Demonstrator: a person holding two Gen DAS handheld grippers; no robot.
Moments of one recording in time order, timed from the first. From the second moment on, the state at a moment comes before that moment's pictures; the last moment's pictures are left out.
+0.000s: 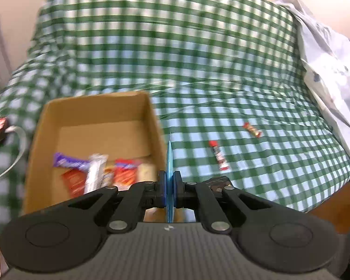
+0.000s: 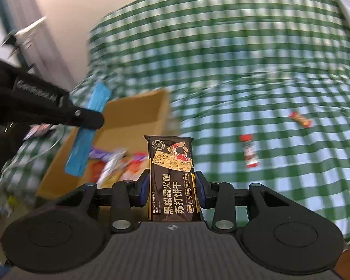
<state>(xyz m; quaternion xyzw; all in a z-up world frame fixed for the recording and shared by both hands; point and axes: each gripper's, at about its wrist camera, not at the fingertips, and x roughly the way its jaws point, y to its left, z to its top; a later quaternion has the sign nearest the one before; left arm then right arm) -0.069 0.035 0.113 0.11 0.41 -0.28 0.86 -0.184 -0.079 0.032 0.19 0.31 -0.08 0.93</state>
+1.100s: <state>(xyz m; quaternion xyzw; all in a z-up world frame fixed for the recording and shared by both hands) -0.121 0.187 0.114 0.04 0.38 -0.23 0.90 -0.218 0.058 0.082 0.06 0.31 -0.03 0.95</state>
